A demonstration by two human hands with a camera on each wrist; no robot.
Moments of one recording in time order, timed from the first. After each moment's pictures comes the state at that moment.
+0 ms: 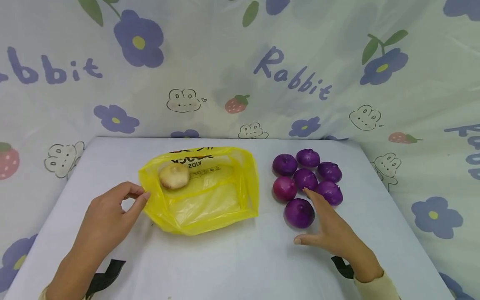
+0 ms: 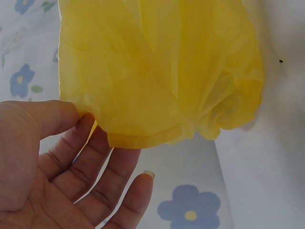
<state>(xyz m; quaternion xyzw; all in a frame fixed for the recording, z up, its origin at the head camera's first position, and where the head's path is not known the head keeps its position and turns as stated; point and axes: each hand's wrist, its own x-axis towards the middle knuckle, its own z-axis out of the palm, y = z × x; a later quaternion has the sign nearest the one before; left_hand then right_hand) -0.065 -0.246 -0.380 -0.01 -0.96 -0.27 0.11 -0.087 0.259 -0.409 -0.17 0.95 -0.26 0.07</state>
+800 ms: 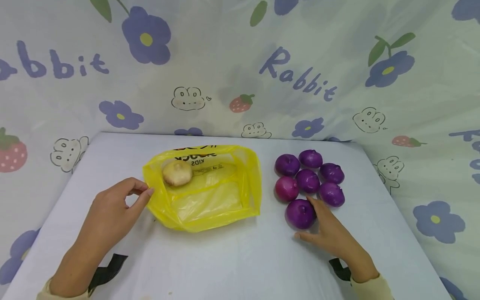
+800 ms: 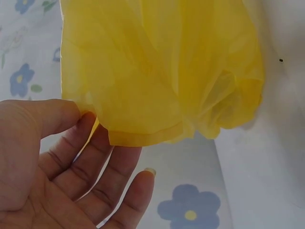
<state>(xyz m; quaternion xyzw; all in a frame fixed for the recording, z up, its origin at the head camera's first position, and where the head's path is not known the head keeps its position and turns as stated) -0.065 -0.248 -0.375 -0.02 -0.95 -0.28 0.12 -0.090 0.263 -0.432 -0.14 0.95 -0.26 0.09</state>
